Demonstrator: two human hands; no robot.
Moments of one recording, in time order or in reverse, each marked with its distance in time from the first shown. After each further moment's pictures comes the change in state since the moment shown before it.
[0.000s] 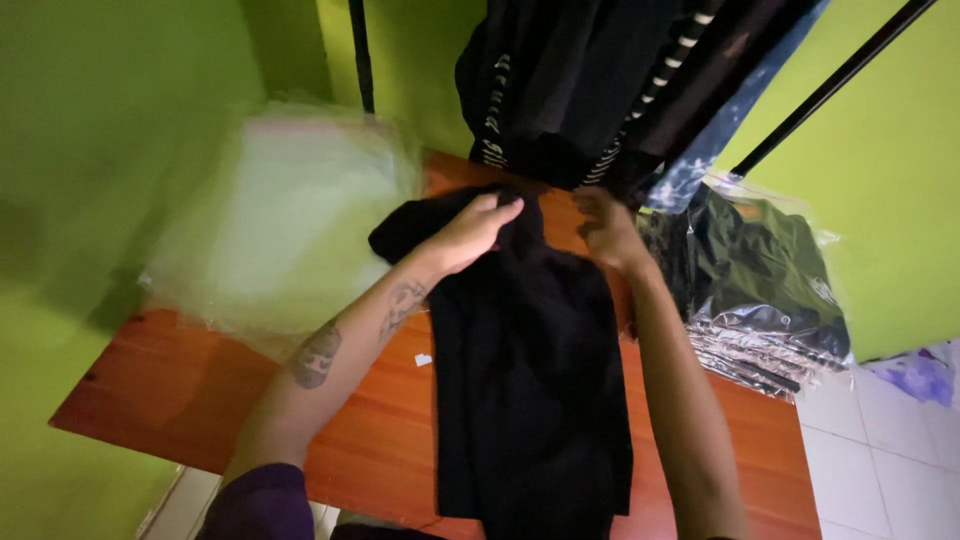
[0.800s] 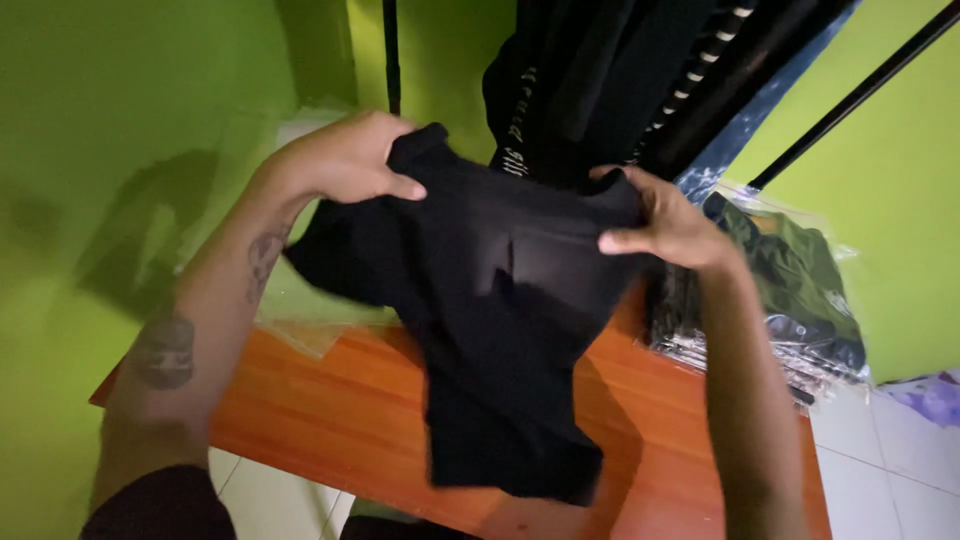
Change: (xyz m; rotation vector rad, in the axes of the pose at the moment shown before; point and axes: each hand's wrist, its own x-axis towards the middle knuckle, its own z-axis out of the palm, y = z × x) left_hand -0.126 0.239 -0.055 1.174 -0.018 -0.065; right_hand -0.049 -0.216 -0.042 0.013 -0.332 -0.132
